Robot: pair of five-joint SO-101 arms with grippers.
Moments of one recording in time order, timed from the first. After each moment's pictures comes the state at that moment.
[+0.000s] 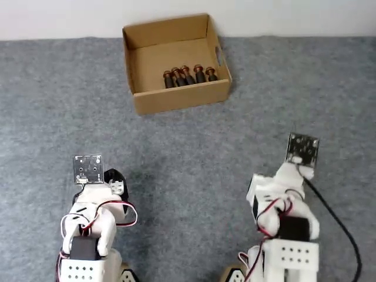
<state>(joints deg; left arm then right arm) -1.7 -98.3 97.1 52.6 13.5 2.4 -76.8 75.3 60.4 -9.9</state>
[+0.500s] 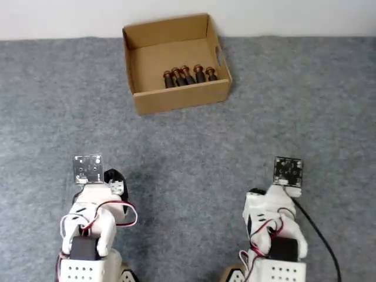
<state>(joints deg) -1.7 -98.3 97.1 52.6 13.5 2.5 -102.7 95.1 63.8 -3.6</state>
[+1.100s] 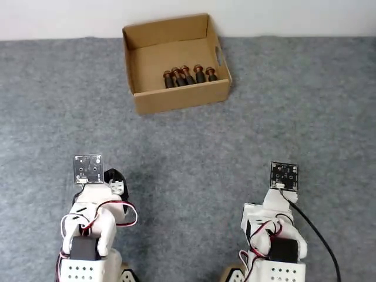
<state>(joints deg) -1.7 -98.3 97.1 52.6 13.5 2.4 -103.3 95.4 74.6 -3.6</state>
